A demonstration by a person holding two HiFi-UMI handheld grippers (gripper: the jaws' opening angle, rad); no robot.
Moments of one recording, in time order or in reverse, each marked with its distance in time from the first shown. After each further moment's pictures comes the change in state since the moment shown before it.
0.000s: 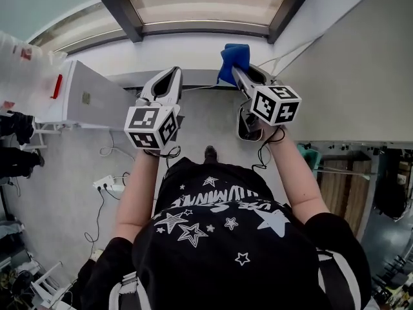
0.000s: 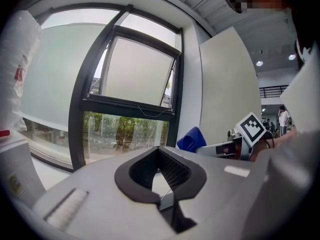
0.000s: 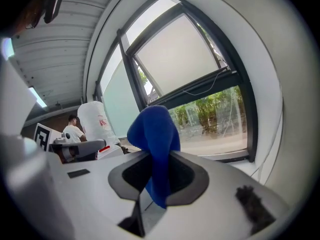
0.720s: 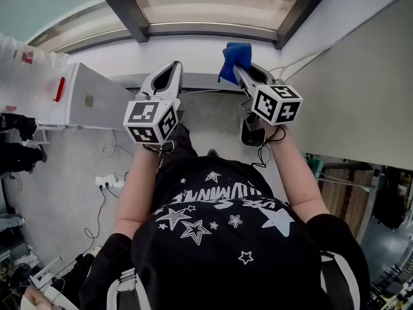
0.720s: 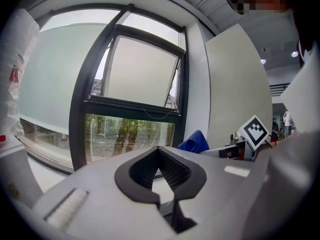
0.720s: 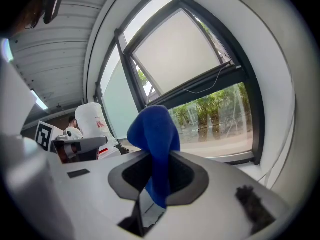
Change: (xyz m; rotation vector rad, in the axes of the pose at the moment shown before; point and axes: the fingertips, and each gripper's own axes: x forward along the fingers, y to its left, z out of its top) left arm 0.035 0.031 0.020 0.000 -0.010 0.034; right arm 0.040 -0.016 0.017 0.012 0.001 0.029
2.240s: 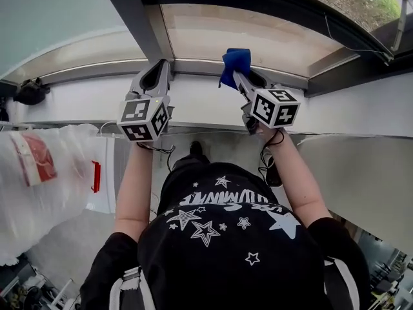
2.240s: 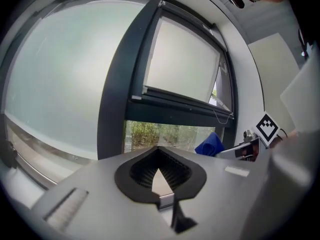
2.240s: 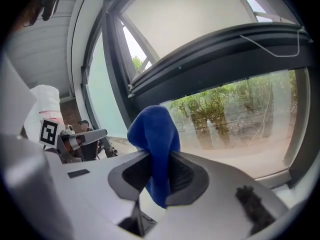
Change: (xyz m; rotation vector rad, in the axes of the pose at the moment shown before) left arm 0.157 0.408 0.065 -0.024 -0.001 0.079; right arm 0.393 0.018 0.080 -0.026 0.105 -0.060
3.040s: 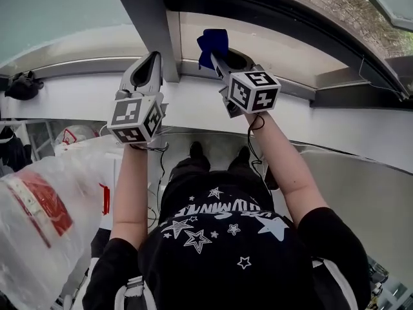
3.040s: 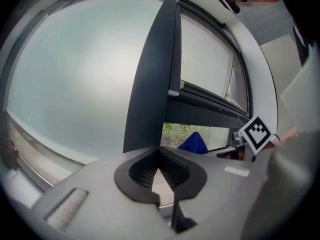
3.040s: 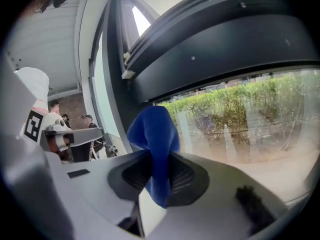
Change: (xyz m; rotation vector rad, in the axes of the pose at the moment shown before) left arm 0.044 0.107 0.009 -0.025 -0.013 0.052; right arm 0.169 0.044 0.035 -0.102 0.006 0.080
